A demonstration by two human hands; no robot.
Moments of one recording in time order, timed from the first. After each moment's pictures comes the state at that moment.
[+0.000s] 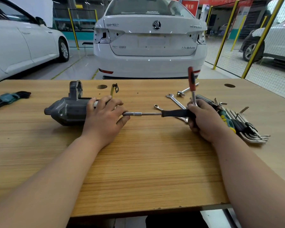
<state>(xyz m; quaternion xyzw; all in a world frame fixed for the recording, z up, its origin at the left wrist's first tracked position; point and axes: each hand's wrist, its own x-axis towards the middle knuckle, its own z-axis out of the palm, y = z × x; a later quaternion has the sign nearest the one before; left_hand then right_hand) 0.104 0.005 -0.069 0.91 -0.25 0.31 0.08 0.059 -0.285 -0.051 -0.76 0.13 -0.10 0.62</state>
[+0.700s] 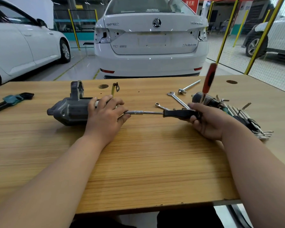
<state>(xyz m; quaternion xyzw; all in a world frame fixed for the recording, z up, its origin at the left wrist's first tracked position) 0.098 0.004 -0.066 0.91 -0.25 0.31 0.10 0.049 -0.292 -0.040 -0.55 0.20 0.06 0.81</state>
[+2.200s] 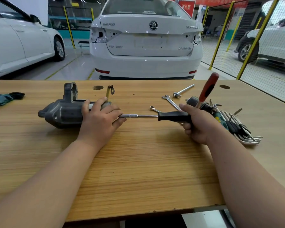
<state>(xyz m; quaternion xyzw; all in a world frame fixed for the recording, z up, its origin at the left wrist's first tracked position) 0.096 0.002 -0.065 0.89 -0.27 0.35 0.10 0.054 -0.278 -0.039 -0.64 0.23 0.00 0.74</state>
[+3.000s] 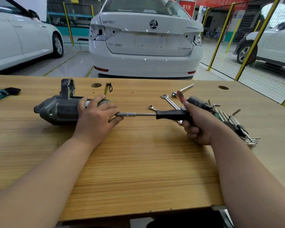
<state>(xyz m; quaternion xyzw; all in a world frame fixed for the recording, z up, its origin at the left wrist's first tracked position) 0.098 0.003 -0.067 0.89 -0.26 0.35 0.14 0.048 -0.284 -0.033 -0.66 0.22 0.06 0.71</state>
